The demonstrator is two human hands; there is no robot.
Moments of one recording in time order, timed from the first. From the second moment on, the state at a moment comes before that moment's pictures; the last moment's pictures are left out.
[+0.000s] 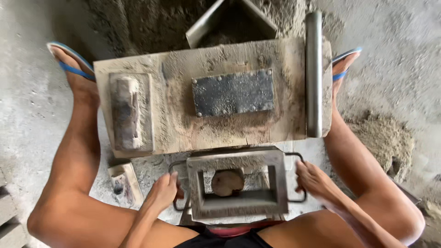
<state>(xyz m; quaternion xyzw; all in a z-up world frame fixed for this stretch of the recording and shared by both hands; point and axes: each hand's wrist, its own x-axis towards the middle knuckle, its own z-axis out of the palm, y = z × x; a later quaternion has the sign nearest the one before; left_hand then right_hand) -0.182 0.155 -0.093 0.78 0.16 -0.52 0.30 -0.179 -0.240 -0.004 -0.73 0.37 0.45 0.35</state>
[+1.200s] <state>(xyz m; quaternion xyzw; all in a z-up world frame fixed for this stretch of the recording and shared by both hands) 0.246 -0.003 -0.115 0.92 -0.04 -0.35 0.18 0.221 -0.199 -0.071 -0.93 0.11 0.31 0.16</state>
